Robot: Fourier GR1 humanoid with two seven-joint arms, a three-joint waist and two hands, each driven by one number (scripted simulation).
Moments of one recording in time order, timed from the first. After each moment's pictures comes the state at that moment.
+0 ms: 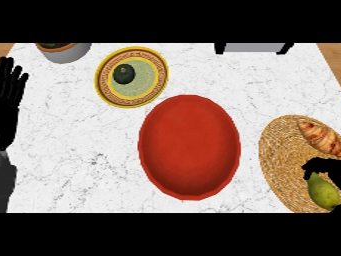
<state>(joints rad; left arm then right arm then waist) -0.25 0.31 0.22 -1.48 0.14 0.03 -0.01 0.08 -0.47 -0.11 -1.36 0.99 0.22 -0.41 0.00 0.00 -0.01</state>
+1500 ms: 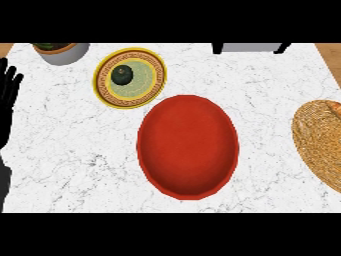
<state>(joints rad) -0.24 0.31 0.24 -1.51 0.14 0.02 0.01 -0.43 -0.88 -0.40 -0.81 0.83 0.22 -0.87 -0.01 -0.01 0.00</state>
